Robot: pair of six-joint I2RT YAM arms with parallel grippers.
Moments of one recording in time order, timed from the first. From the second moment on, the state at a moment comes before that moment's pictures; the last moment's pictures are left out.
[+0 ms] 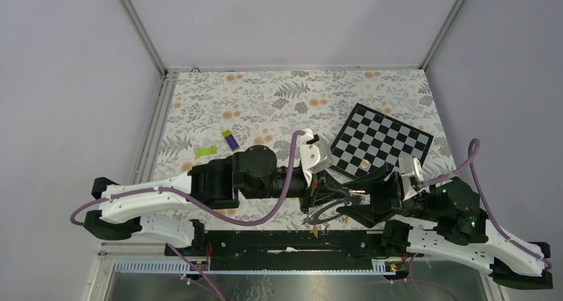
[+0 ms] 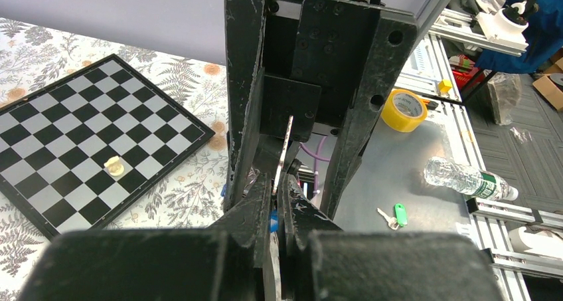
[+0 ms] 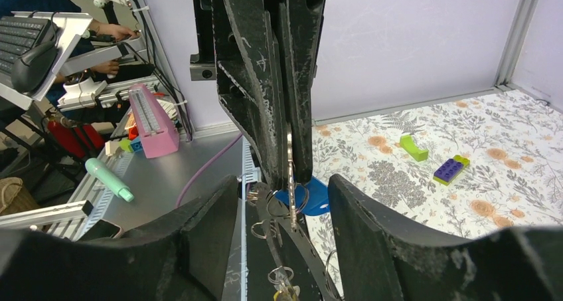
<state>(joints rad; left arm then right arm) -1.46 1.23 1.43 -0.30 0.05 -0.22 1.22 0.32 0.78 -0.23 -0.19 0.19</state>
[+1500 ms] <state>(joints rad) -1.46 1.22 1.42 -0.28 0.06 -0.23 1.22 0.32 0.75 -0.20 -0.20 0.21</state>
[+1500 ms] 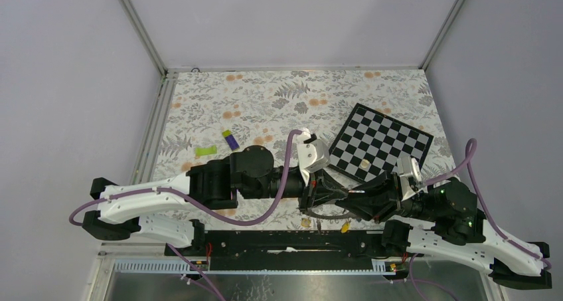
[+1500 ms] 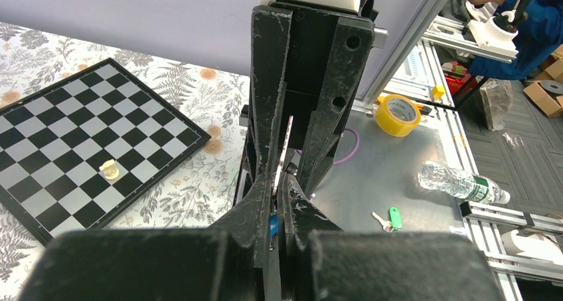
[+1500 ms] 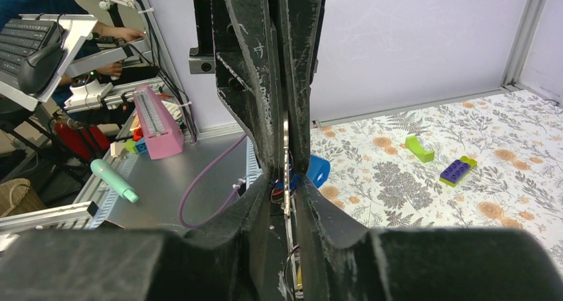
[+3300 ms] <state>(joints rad) -1.46 1.19 1.39 -0.27 0.05 -0.23 1.22 0.32 0.74 -0.20 -0.20 0.22</state>
